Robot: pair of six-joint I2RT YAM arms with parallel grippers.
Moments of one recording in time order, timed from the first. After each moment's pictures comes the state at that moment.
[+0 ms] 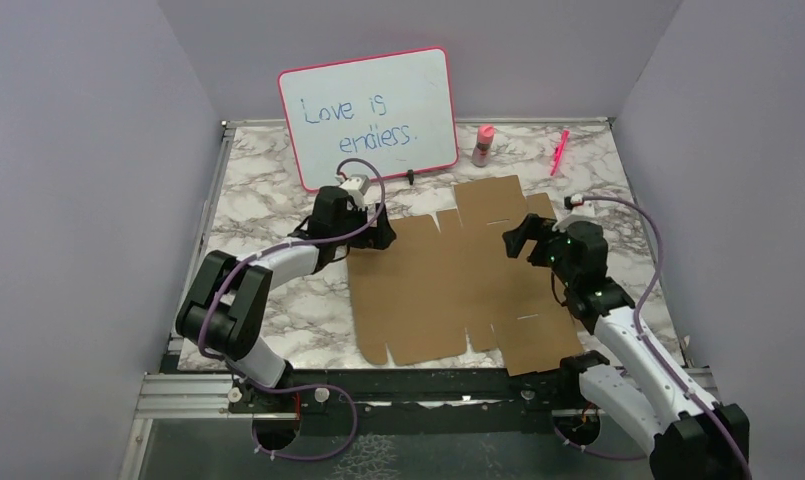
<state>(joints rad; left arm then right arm) -0.39 1.60 0.78 0.21 0.27 -0.31 0.24 0.79 0.52 -0.06 0.02 0.37</state>
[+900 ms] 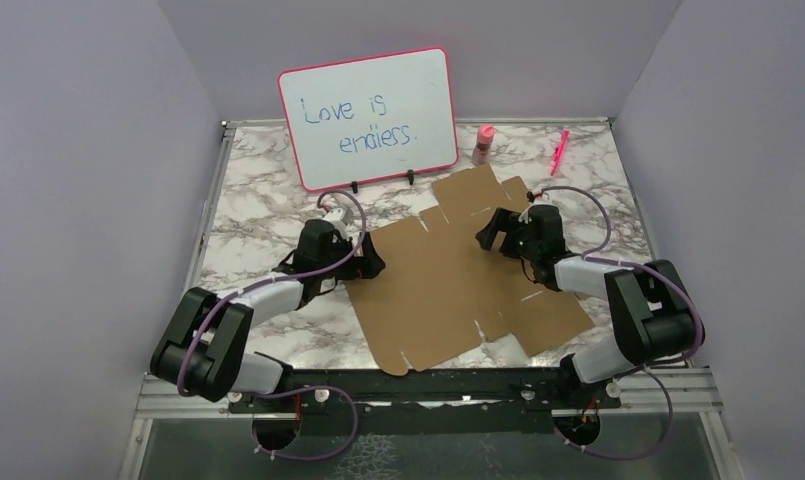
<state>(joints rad) -0.39 1.40 0.50 0.24 0.25 -0.44 0.24 1.49 0.52 0.39 -0.09 0.48</state>
